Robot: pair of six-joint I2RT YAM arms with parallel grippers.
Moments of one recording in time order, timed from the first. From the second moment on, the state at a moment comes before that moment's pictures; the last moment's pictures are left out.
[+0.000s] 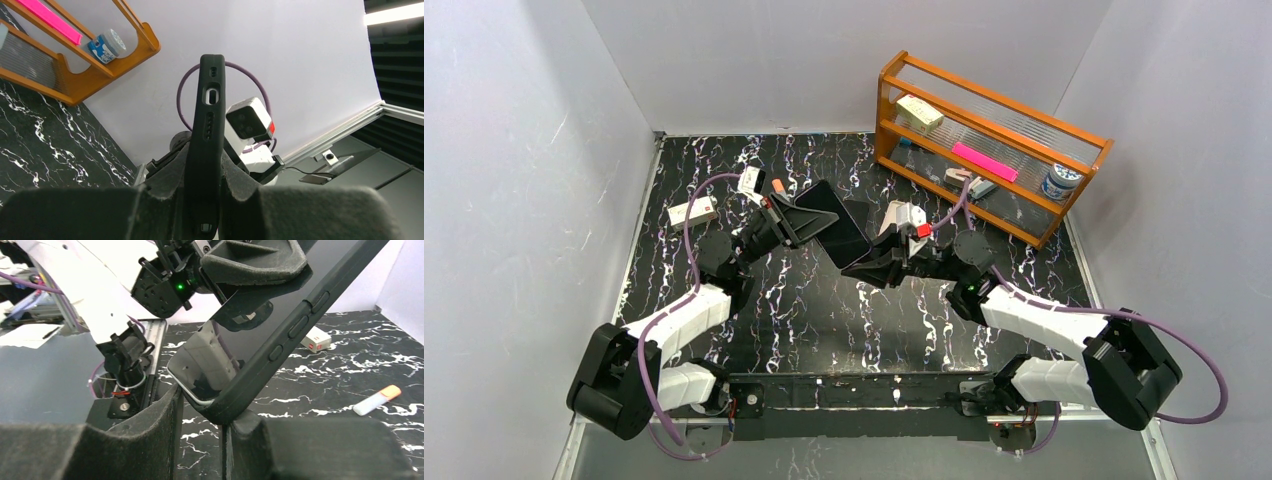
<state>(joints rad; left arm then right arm) -0.45 1.19 0.52 1.14 0.62 -1.44 0.76 1.20 0.56 0.92 -0.77 0.26</state>
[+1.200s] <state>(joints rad) -0.41 1.21 0.72 0.76 1.01 -1.02 0.69 1.06 0.57 0.63 -0.91 0.17</state>
